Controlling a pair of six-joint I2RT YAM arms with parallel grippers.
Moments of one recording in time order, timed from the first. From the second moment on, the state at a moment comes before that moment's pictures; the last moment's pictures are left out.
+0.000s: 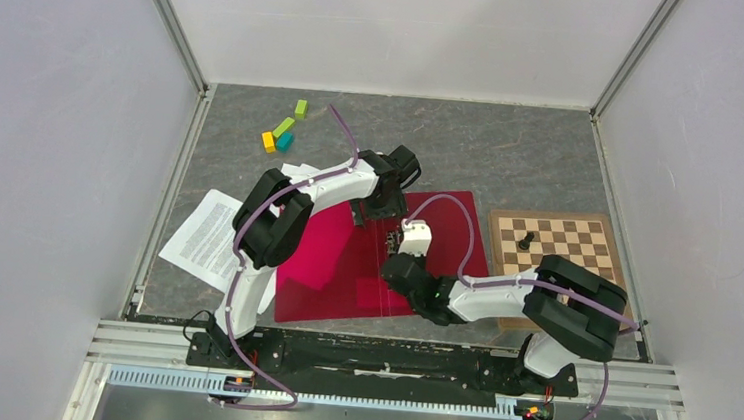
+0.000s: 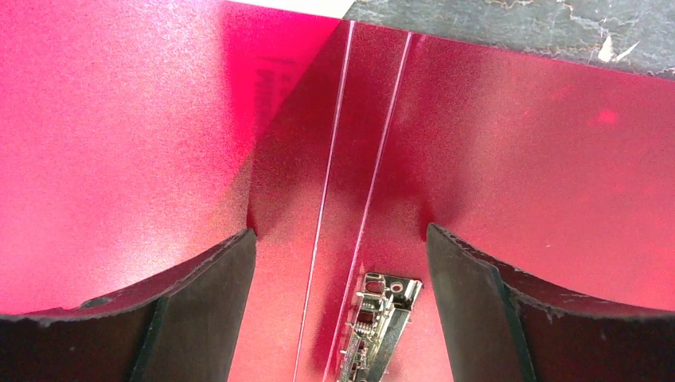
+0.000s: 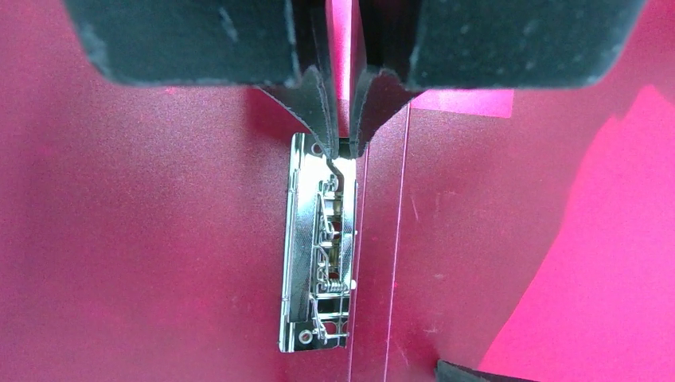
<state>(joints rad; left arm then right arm) -0.72 2.17 1.62 -0.84 -0.25 -1.00 1.13 1.61 0.60 0.24 0.64 0.73</state>
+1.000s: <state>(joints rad) -0.72 2.17 1.64 -0.86 -0.25 -0.98 1.12 1.53 0.59 0.08 0.67 0.67</state>
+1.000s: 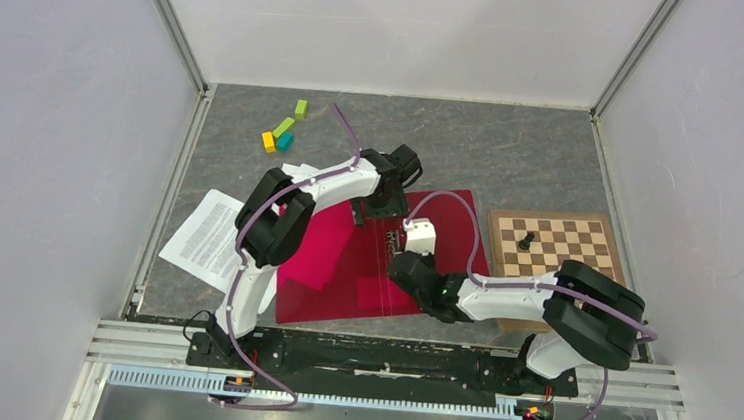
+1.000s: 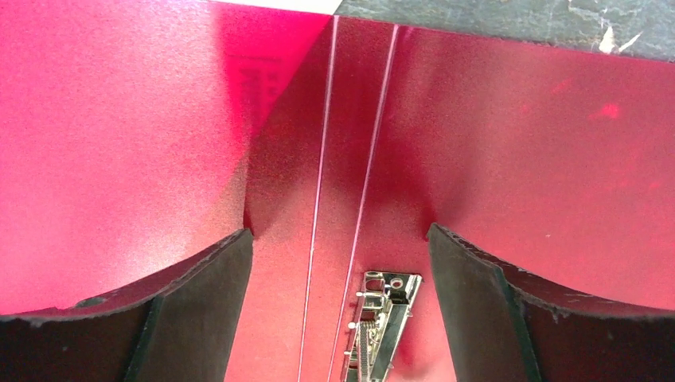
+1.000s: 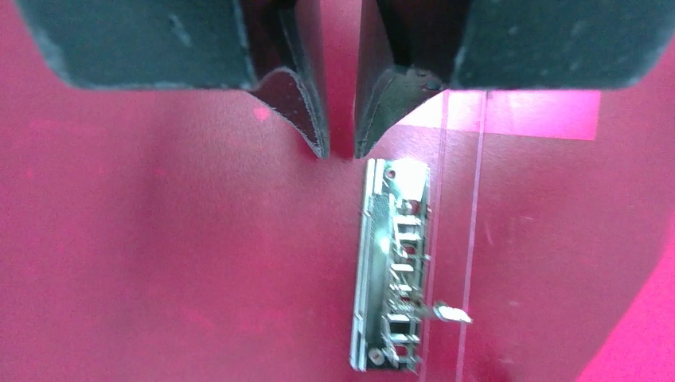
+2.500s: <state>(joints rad) -0.41 1.46 1.35 -0.99 -0.31 -0.71 0.79 1.85 1.10 0.08 0.29 0.23</state>
